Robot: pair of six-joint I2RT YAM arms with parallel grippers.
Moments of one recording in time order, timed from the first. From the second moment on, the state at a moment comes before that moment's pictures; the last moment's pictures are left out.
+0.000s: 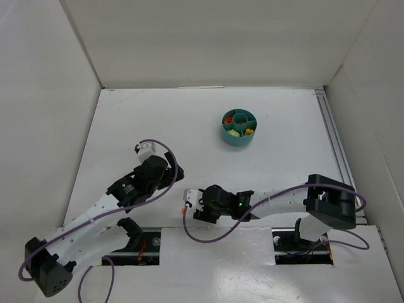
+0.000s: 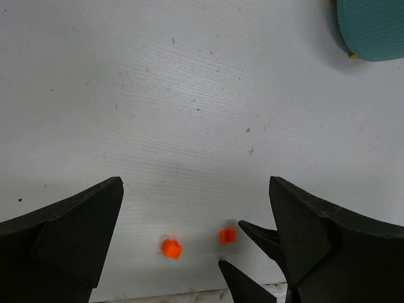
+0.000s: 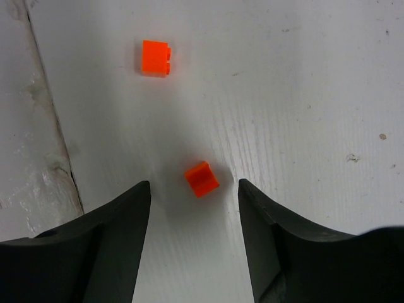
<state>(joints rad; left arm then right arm) -0.73 0.79 0.64 -0.61 -0.37 -0.97 1.29 1.58 0.73 0.06 0.08 -0.19</state>
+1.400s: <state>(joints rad) -0.75 0.82 0.64 -0.61 -0.36 -0.96 1.09 1.30 0.63 -0.19 0.34 0.22</state>
